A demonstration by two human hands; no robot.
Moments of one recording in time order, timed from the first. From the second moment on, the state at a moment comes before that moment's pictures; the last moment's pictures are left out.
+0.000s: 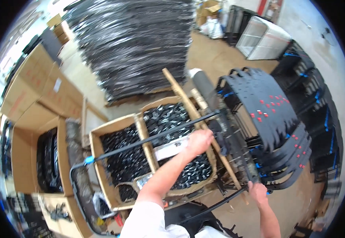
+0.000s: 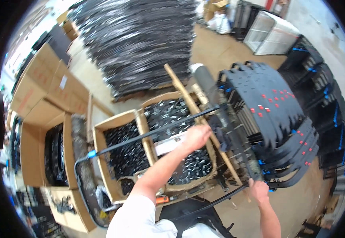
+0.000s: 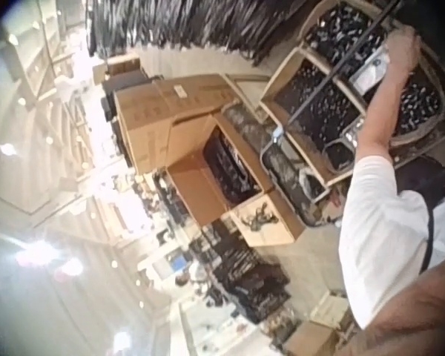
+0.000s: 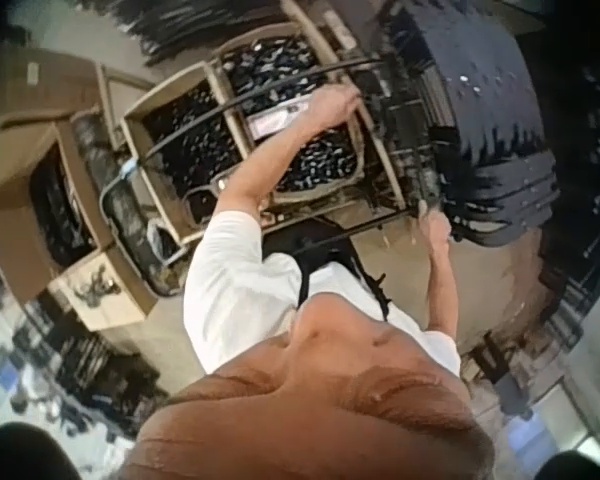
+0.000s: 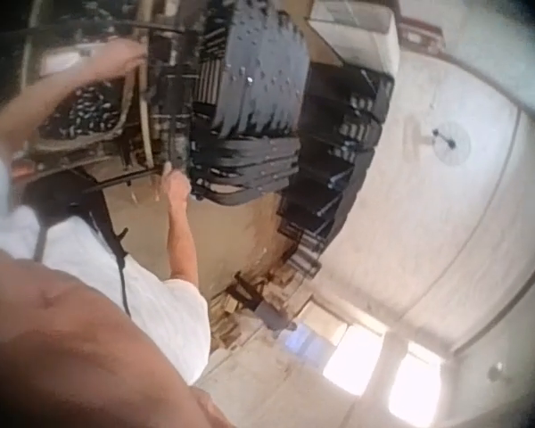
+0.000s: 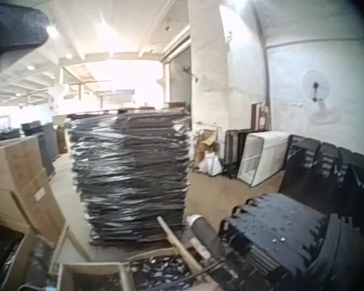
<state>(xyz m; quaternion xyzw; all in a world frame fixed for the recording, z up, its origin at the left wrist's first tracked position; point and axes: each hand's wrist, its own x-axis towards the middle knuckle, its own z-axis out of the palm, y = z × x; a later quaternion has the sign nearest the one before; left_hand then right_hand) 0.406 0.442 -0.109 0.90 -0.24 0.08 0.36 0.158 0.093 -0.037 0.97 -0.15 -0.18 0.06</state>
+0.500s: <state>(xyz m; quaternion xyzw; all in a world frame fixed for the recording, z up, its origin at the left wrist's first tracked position) 0.164 0.634 -0.110 0.90 0.02 0.14 0.42 0.166 0.084 -0.051 0.98 -0.10 -0.18 0.08</state>
